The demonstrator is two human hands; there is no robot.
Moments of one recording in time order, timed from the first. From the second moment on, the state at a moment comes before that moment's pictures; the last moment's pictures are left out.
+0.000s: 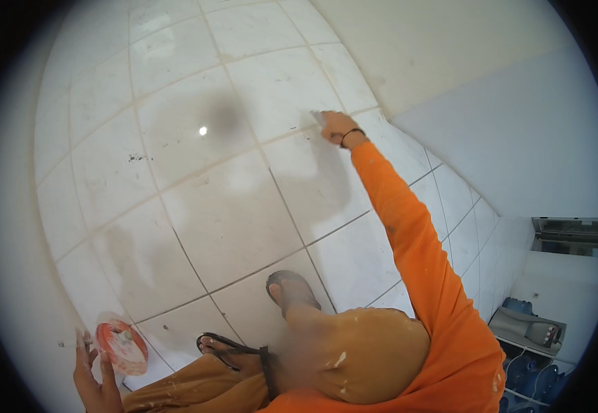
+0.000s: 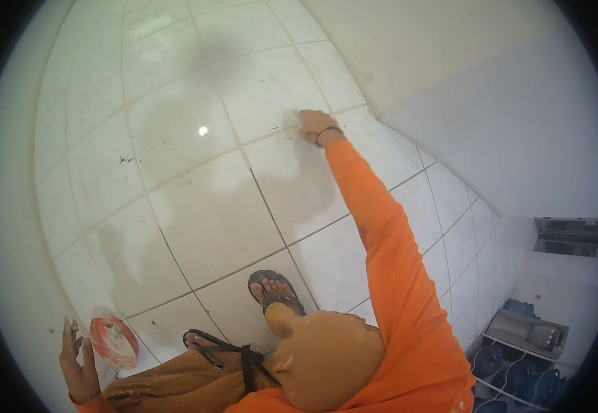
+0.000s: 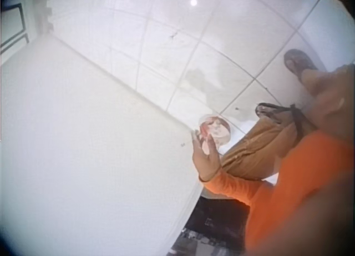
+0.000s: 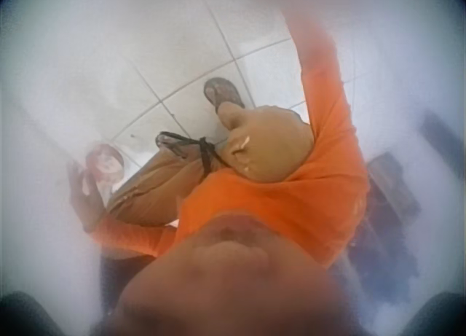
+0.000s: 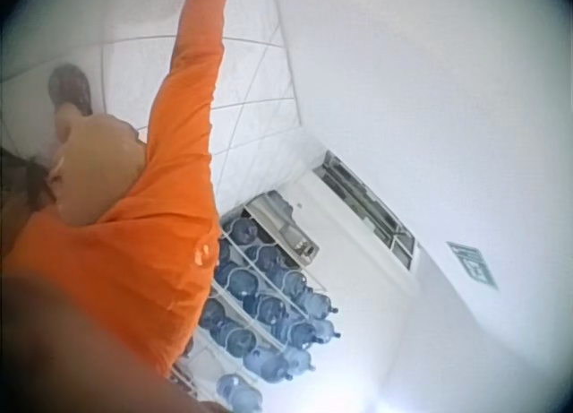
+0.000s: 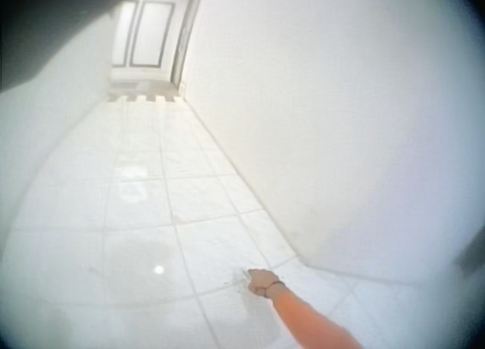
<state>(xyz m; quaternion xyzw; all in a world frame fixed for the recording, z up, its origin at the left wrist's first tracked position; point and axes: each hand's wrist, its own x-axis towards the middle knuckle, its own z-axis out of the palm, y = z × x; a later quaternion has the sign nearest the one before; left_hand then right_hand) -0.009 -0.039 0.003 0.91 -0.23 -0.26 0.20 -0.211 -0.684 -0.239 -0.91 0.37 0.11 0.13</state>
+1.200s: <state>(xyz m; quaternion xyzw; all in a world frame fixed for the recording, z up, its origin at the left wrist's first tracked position) -0.007 -0.104 0.013 0.93 -0.10 -0.35 0.05 -0.283 -0.735 -0.280 -0.94 0.33 0.07 -0.05</state>
